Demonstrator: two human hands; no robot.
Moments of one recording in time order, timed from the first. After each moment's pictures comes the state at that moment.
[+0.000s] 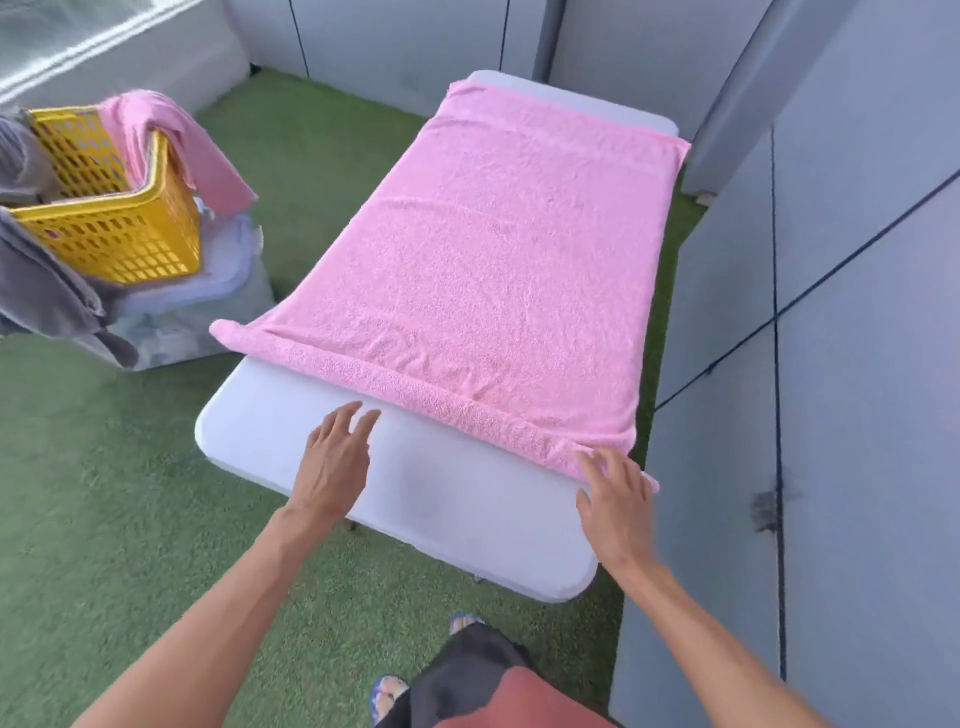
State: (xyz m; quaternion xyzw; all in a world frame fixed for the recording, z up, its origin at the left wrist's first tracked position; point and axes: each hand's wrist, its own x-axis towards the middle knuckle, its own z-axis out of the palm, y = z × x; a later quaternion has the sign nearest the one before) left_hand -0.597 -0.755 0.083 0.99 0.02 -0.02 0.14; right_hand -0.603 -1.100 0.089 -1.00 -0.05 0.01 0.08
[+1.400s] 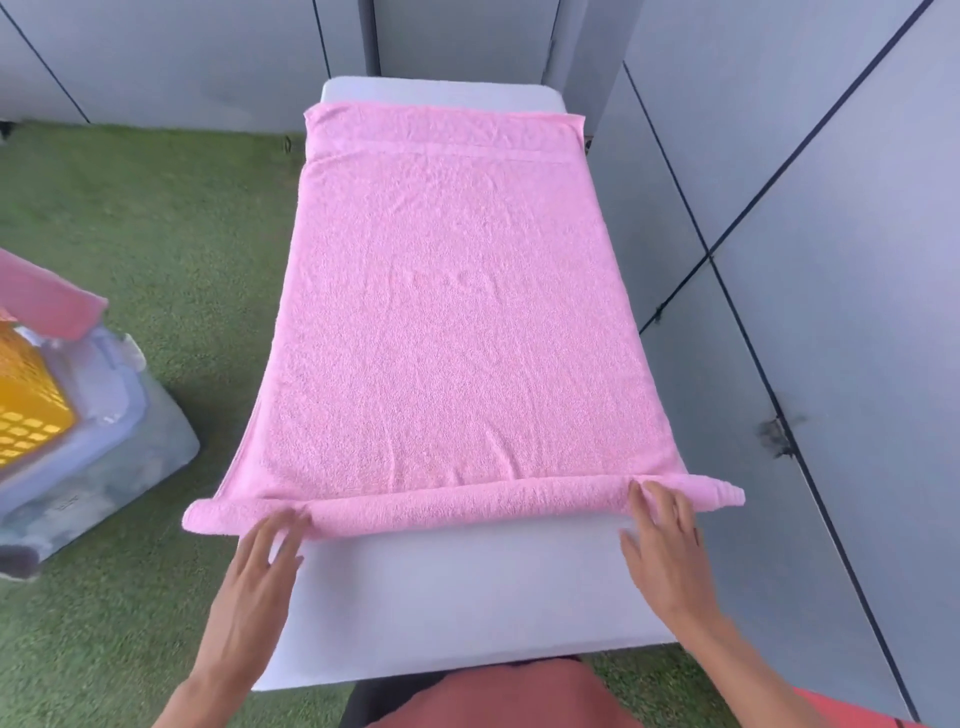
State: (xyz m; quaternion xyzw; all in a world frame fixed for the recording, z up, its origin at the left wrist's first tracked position) left_hand -0.502 -0.562 0.054 0.97 -0.19 -0.01 0.15; right_hand -0.595 -1.009 0.064 -0.99 0.15 -0.01 0.01
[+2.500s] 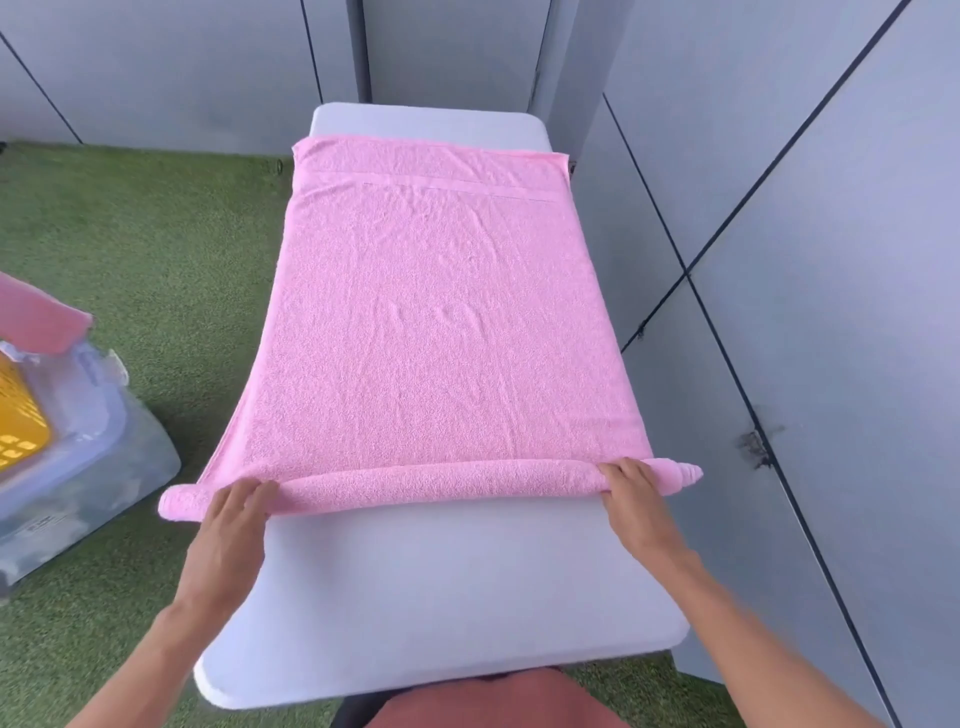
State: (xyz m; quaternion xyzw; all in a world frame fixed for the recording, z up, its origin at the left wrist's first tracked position) left_hand -0.441 -0.567 0.057 0.98 -0.11 -0.04 0.15; right_hand -0.537 -1.038 0.062 -0.98 0.14 0.07 0.14
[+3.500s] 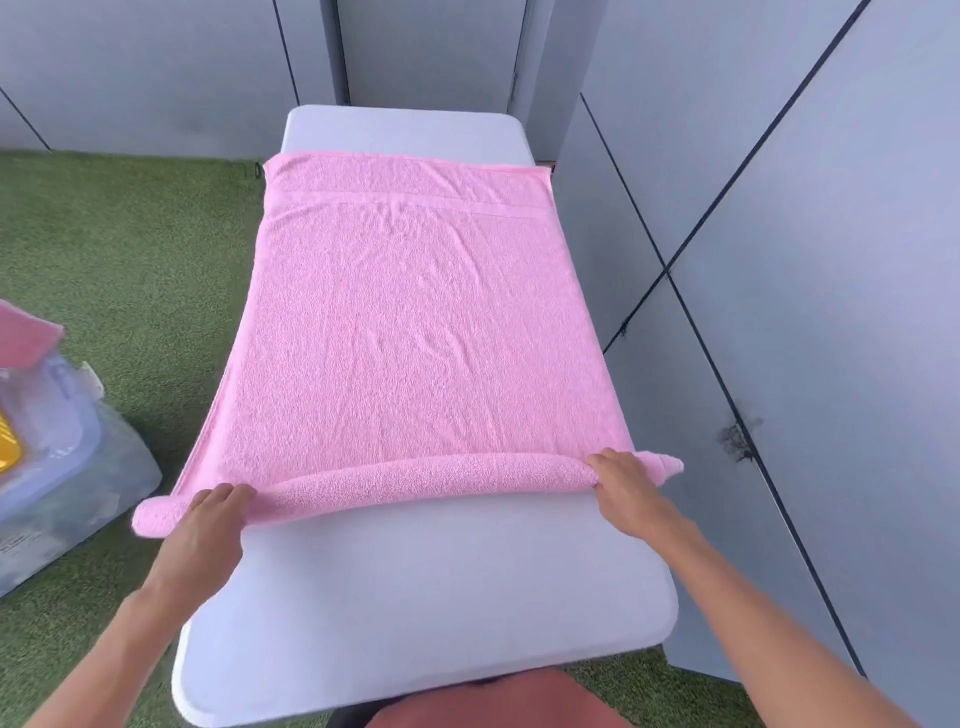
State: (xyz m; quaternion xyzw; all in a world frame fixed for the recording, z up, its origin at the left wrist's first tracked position) left_hand -0.411 -0.562 0.059 0.98 -0.12 -0.12 0.10; right_hand -0.517 -1.051 0.084 -0.98 0.11 0.17 0.08
